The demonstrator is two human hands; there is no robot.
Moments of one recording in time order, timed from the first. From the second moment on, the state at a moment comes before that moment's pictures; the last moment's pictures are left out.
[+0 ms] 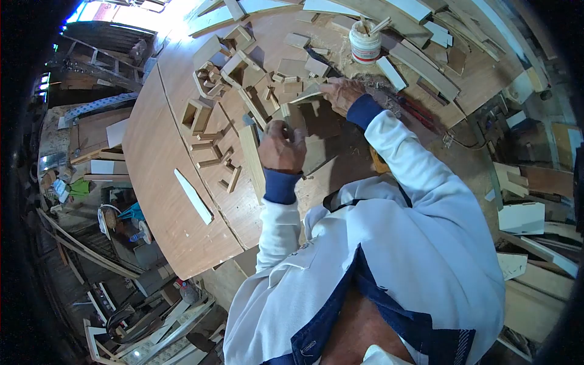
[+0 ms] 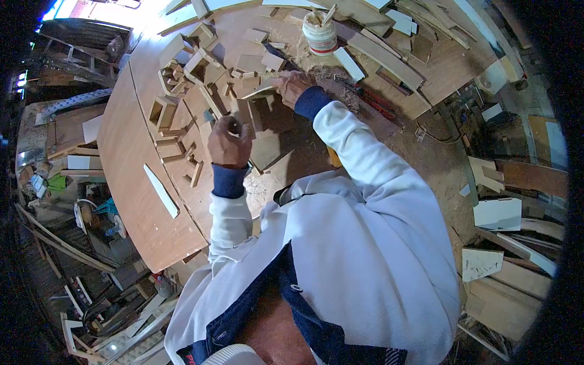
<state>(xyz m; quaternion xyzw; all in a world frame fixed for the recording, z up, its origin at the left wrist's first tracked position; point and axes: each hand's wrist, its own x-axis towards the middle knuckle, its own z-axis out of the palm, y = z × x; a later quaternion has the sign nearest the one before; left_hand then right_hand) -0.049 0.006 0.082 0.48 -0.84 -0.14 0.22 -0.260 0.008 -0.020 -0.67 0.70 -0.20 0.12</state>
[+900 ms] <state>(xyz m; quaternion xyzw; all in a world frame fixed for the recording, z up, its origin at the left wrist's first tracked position) -0.106 0.013 0.023 0.51 -0.85 -0.11 0.07 -0.285 0.011 -0.044 -0.65 0.72 -0.19 0.15</state>
